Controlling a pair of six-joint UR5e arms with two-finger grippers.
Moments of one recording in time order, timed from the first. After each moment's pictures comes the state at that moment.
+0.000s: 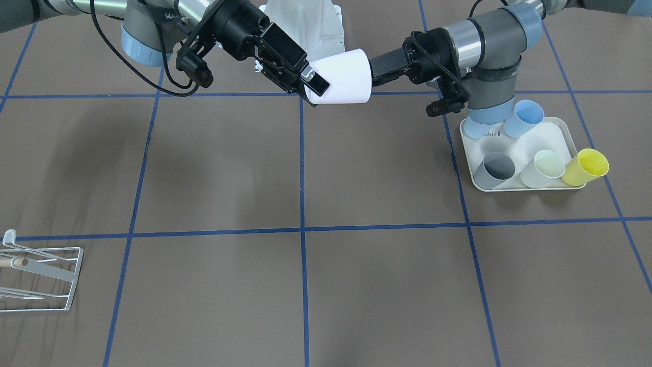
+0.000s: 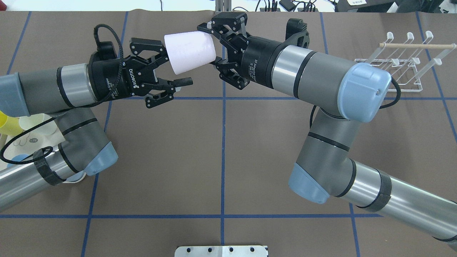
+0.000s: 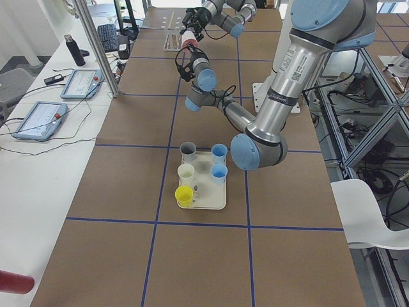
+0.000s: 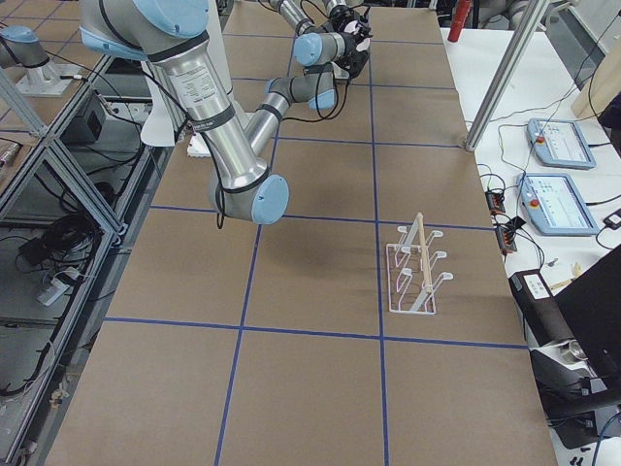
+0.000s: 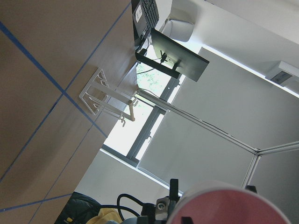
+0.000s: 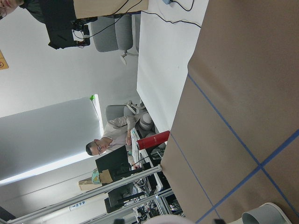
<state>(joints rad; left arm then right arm) -0.71 -2.07 -1.58 -3.31 -1.84 -2.51 0.59 -0.95 1.81 -0.57 1.52 2.28</state>
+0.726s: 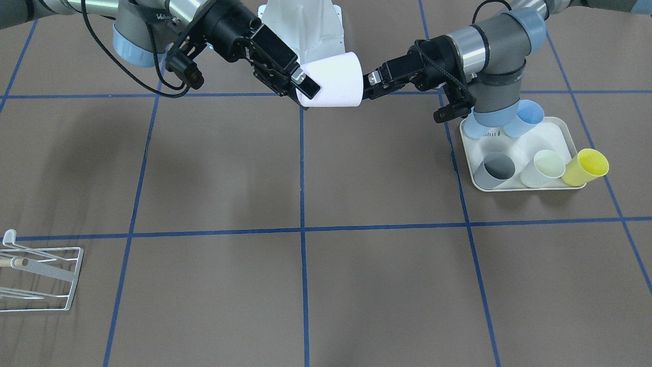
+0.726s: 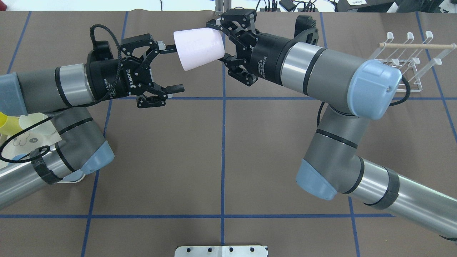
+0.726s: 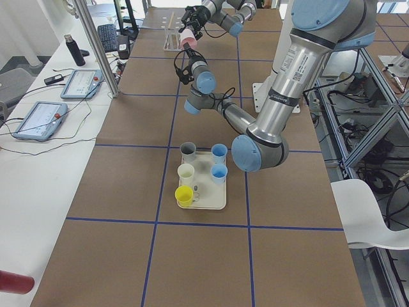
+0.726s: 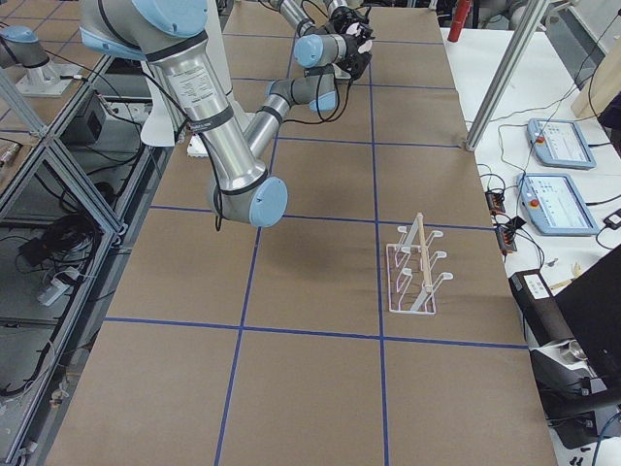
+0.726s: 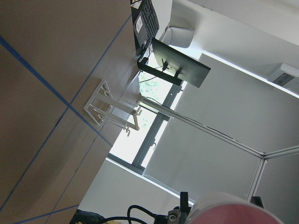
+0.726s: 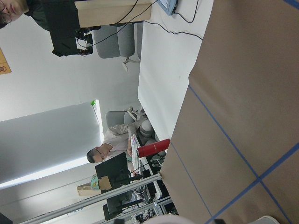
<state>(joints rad) -0.72 -2.05 -1.57 -3.30 -1.85 -2.46 0.62 -1.00 1.83 -0.57 1.53 2.26</state>
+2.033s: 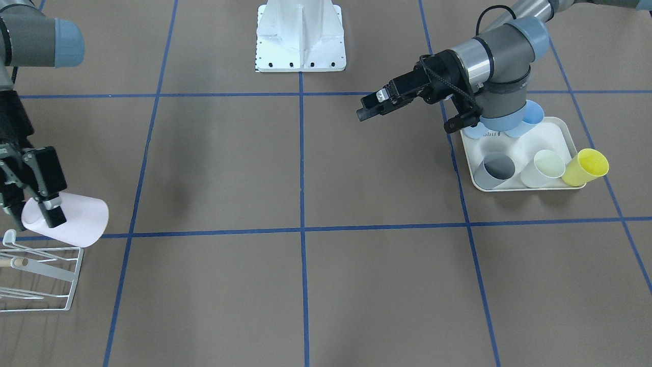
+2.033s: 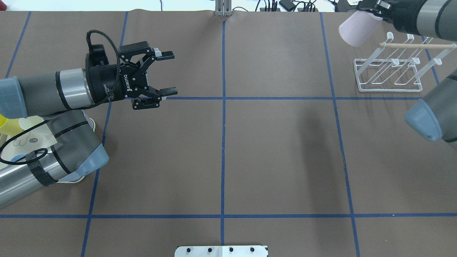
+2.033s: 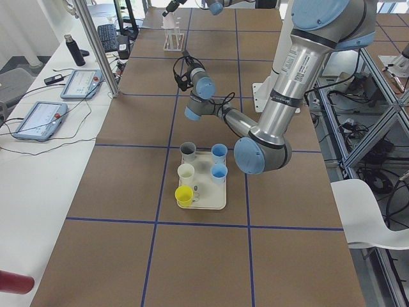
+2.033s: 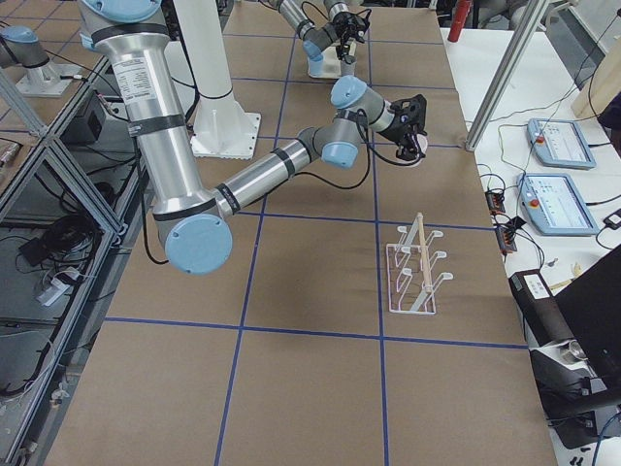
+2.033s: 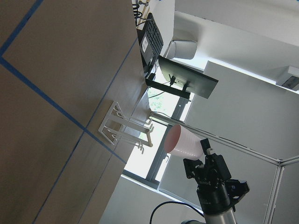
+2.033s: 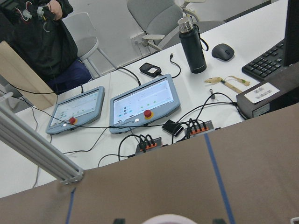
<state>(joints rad) -0.72 -2.02 -1.54 -3.29 -1.84 -2.38 1.05 -1.34 1.85 -0.89 1.68 1.22</state>
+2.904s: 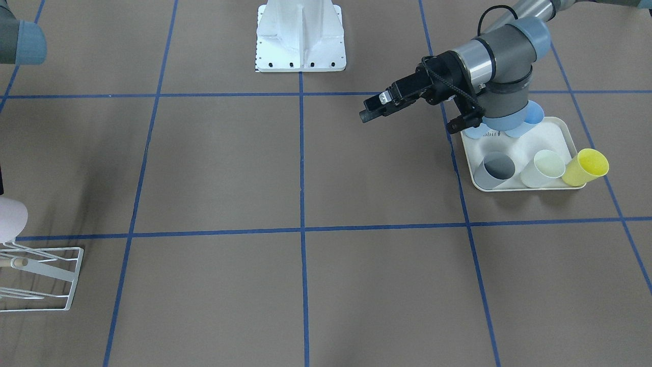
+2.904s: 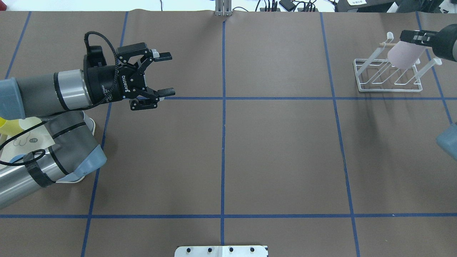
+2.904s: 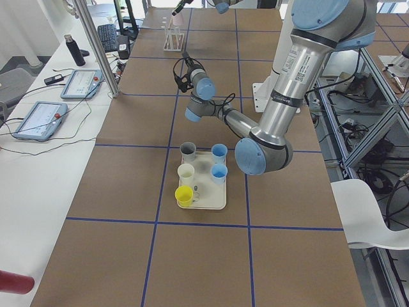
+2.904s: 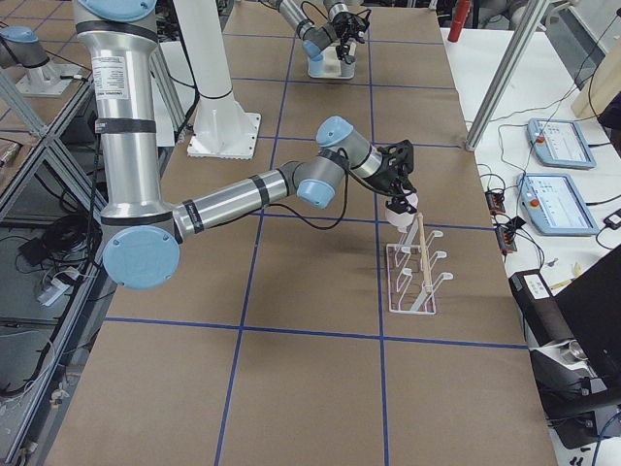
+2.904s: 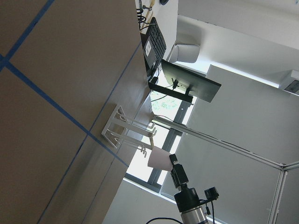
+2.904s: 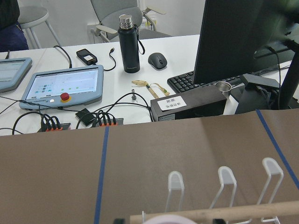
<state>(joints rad) -0.72 -2.01 -1.55 -3.29 -1.84 -2.38 1.07 -1.52 1.85 -0.88 1.61 0.98</state>
